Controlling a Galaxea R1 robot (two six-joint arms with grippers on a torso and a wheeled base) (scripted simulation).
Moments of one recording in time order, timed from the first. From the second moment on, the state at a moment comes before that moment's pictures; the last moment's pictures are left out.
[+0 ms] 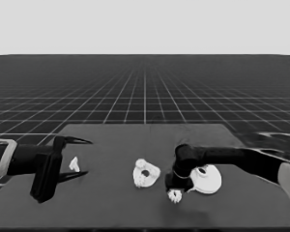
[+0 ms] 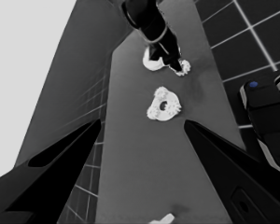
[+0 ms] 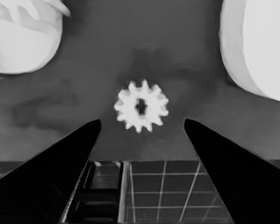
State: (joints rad) left arm -0.34 1.75 -0.42 0.31 0.68 0.35; right arm -0.18 2.58 -1.04 -0.38 -1.56 1.54
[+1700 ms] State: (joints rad) left arm -0.34 1.75 -0.42 0.31 0.68 0.35; right arm 0.03 3.05 -1.67 -0.16 -1.54 1.38
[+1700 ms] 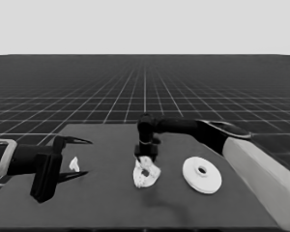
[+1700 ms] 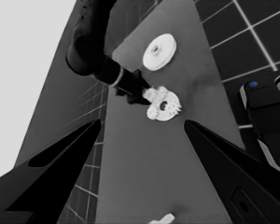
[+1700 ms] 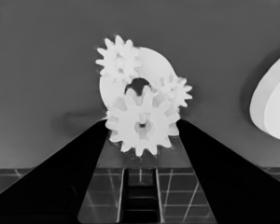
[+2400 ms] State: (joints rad) left arm -0.34 1.75 -0.42 0.31 0.68 0.35; right arm -0.09 3.09 -1.79 -0.27 -1.50 1.31
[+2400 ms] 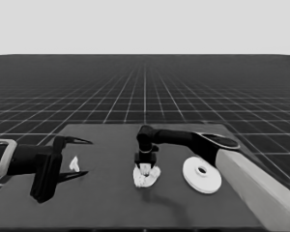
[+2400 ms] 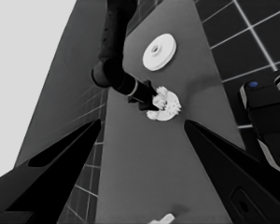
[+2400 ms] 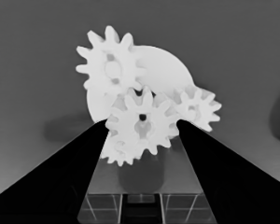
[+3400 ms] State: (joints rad) left arm -0.34 1.75 -0.42 0.31 0.68 0.35; right arm -0.11 3.09 -1.80 -0.27 -1.50 1.50
